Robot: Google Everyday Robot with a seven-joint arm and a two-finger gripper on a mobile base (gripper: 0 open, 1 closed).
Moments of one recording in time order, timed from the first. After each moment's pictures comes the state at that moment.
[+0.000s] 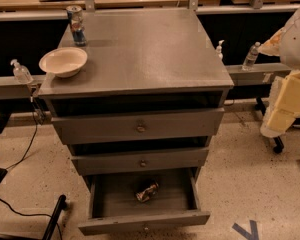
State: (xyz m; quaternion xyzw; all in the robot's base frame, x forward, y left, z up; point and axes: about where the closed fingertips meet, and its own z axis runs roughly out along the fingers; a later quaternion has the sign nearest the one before) arm 0.438 -0.216 0.977 -0.60 0.78 -0.04 0.16
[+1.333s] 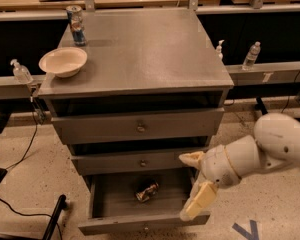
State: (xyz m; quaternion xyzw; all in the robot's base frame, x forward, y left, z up) arm 0.403 -0.093 0.695 -0.56 0.72 0.34 0.24
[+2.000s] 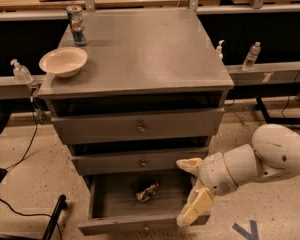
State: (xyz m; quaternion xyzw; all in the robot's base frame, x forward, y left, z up) arm 0.393 -0.081 0.679 -0.54 0.71 0.37 0.26
